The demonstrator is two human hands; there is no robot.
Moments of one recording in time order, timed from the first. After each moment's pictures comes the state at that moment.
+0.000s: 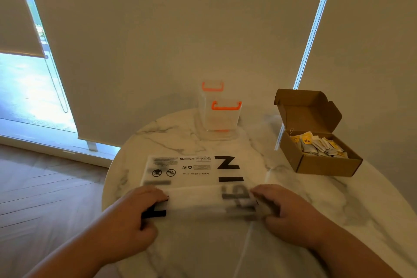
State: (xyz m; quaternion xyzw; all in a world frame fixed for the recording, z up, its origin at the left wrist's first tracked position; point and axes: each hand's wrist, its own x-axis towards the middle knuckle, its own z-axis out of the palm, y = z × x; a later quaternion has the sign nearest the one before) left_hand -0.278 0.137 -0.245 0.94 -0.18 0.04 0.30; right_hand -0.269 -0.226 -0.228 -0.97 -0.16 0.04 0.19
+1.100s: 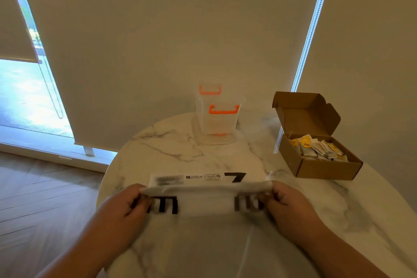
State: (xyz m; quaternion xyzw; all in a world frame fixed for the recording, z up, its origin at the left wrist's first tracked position) left_hand -0.264 0.131 -0.242 0.92 -0.03 0.11 0.38; right_hand -0.259 -0.218 -0.234 -0.93 -0.02 -0.08 0.35
